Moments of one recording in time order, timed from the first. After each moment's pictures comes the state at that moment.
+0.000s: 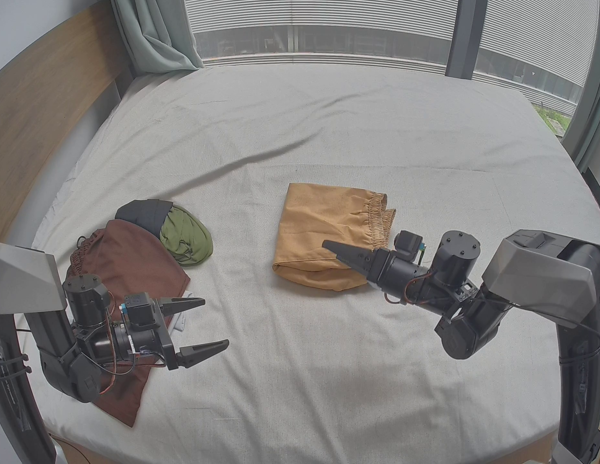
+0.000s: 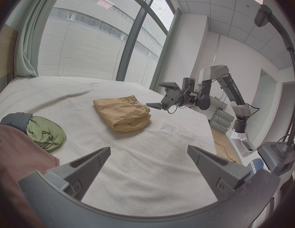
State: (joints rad) left arm -0.10 2.16 -0.32 -1.55 -0.91 0.19; right arm 0.44 2.40 -0.96 -1.54 0.57 0.87
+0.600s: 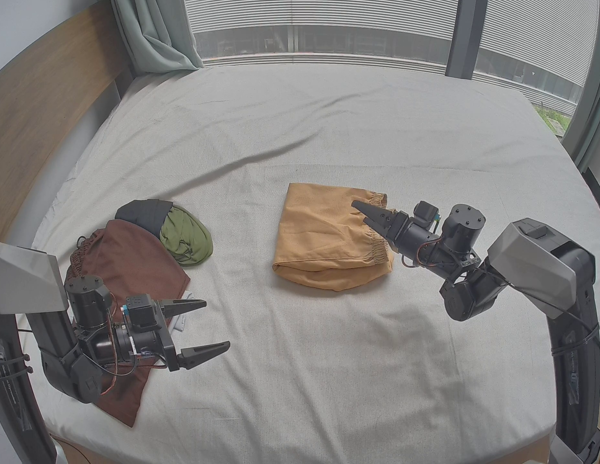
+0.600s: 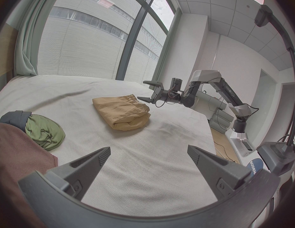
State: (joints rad) left arm -0.10 2.17 -0.32 -1.55 -0.91 0.19; right arm 0.29 2.51 -1.29 -1.39 0.57 0.89
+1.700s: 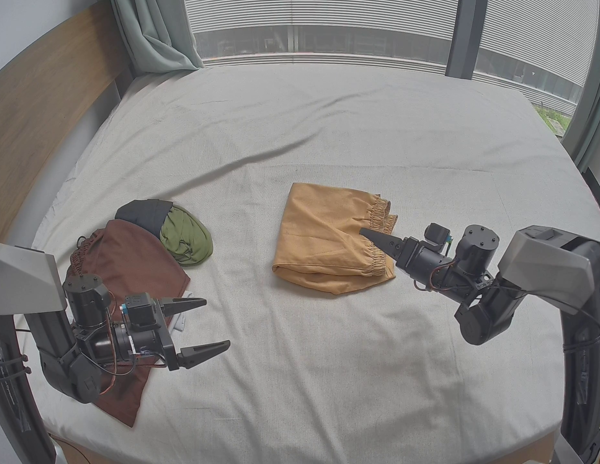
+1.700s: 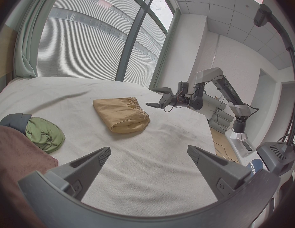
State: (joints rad) left arm -0.10 2.16 -0.32 -1.55 -0.91 0.19; right arm 0.29 2.44 -1.00 -1.53 0.57 0.81
